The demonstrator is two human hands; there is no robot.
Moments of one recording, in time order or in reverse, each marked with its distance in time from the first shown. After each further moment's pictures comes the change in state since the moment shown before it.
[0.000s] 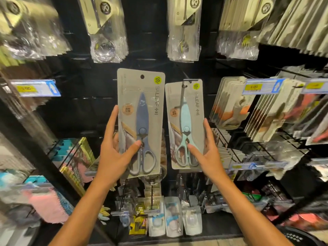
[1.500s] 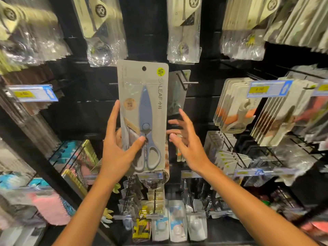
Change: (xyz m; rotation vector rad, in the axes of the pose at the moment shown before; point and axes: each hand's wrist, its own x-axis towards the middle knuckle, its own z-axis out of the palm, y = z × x) left_hand 0.021 0.009 0.019 0.060 0.053 0.073; right_hand 0.043 -0.029 0.039 0.035 -0.193 -0.175
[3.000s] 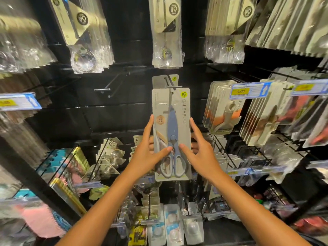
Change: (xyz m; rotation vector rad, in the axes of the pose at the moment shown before) left_hand 0.012 -0.039 0.080 -0.011 -0.372 -0.254; right_hand -0.029 0.017 -0.053 -0.229 0.083 0.145
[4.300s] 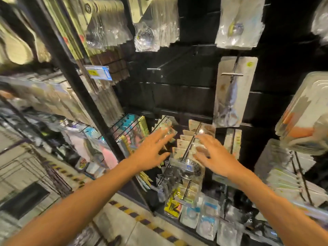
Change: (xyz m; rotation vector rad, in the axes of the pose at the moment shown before) left_hand -0.058 -0.071 -0.082 1.142 -0.080 -0.106; right_hand 0.061 0.062 0.064 -0.313 -0.689 -0.215
